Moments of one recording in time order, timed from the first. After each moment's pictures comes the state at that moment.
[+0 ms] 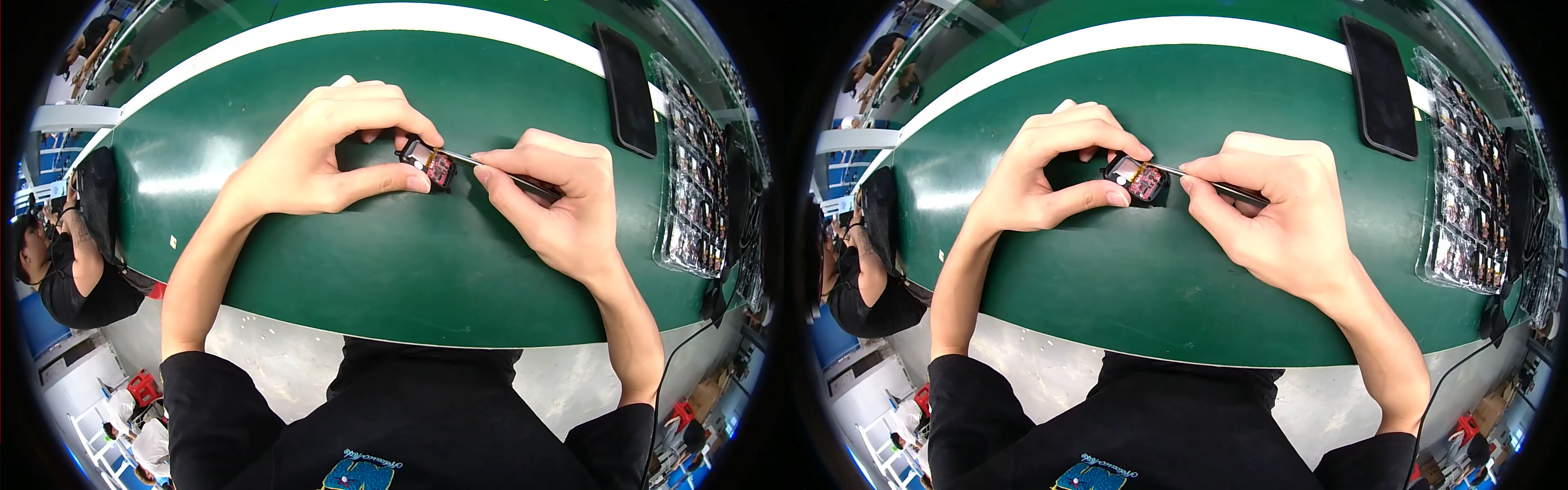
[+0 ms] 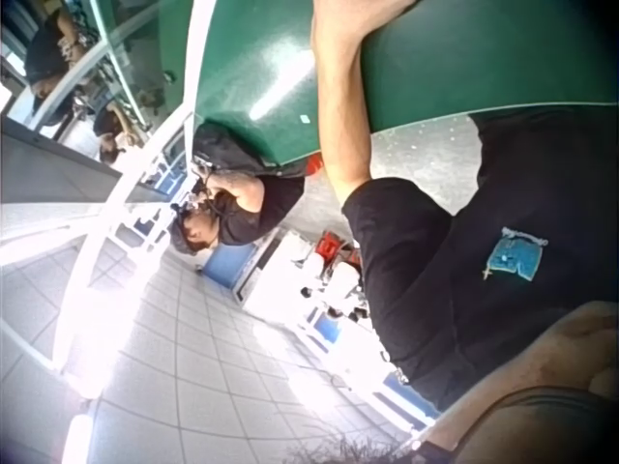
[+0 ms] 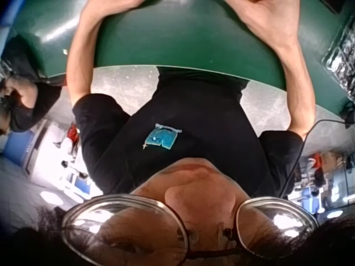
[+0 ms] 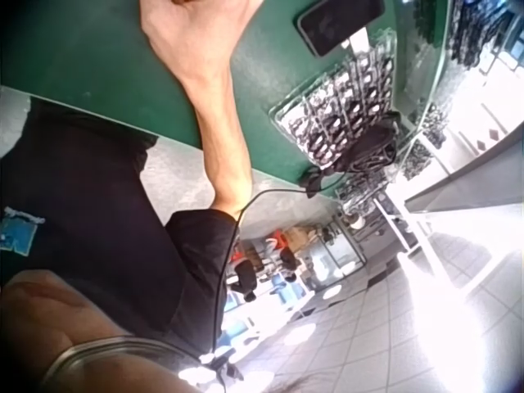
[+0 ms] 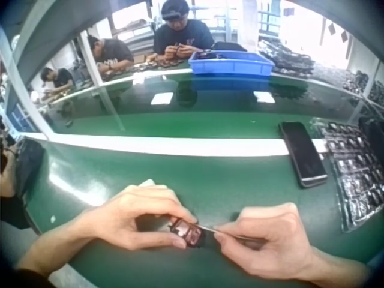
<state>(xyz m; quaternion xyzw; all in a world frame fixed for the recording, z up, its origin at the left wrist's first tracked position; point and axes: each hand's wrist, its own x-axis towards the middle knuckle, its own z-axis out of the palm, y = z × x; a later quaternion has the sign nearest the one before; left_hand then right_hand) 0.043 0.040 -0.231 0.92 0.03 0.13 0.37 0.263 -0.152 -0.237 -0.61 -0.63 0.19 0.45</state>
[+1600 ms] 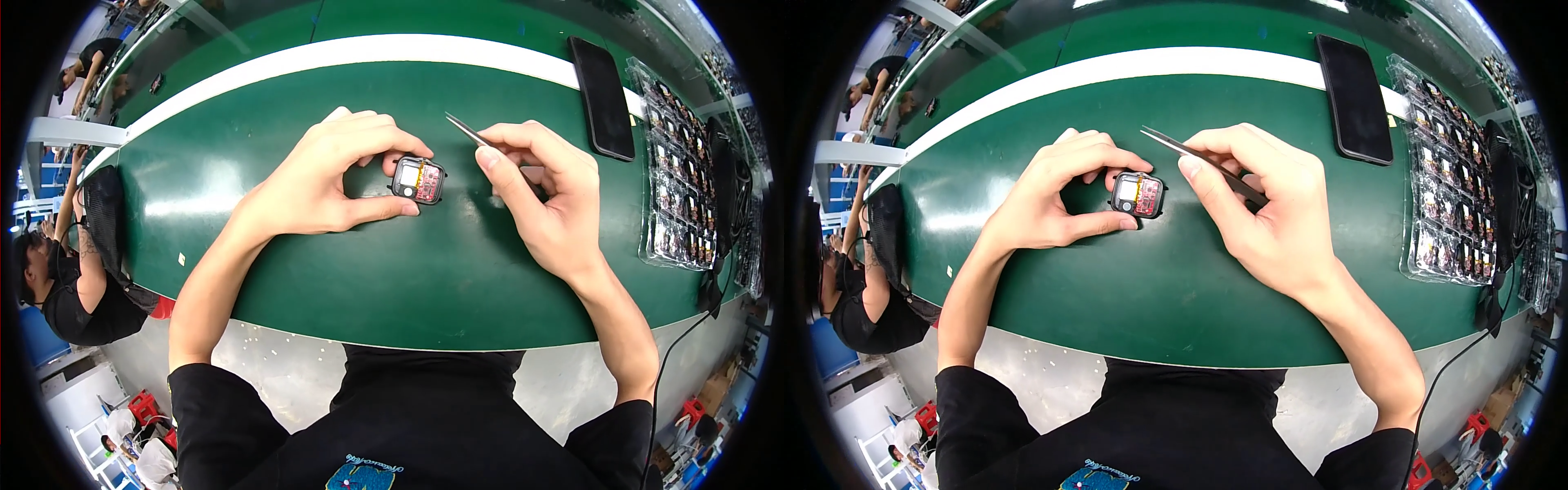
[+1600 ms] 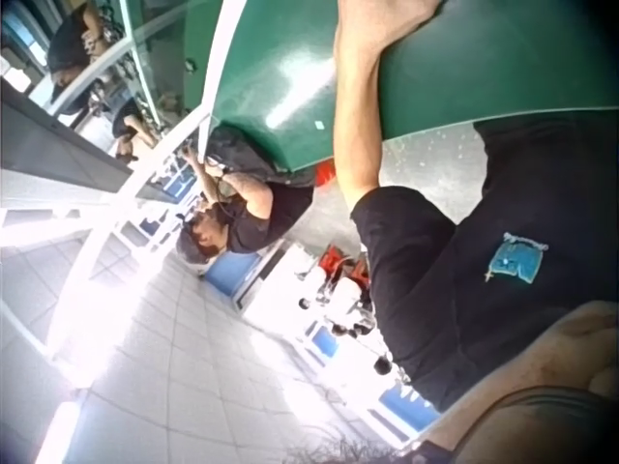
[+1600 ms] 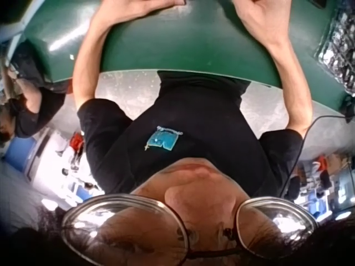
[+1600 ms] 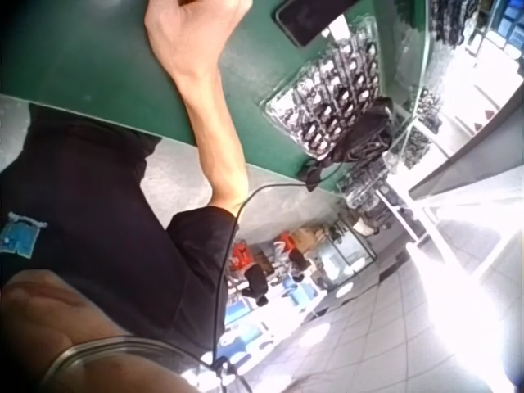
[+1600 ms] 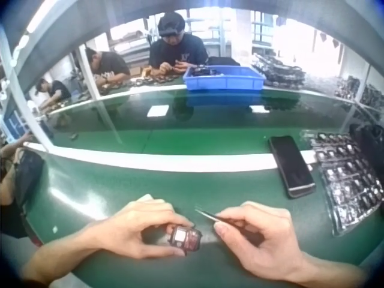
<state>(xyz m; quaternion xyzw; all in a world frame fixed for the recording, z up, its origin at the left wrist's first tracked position) 0.043 0.030 -0.227 0.93 0.05 0.14 0.34 0.262 -0.150 -0.241 -0.60 -0.54 0.21 0.55</state>
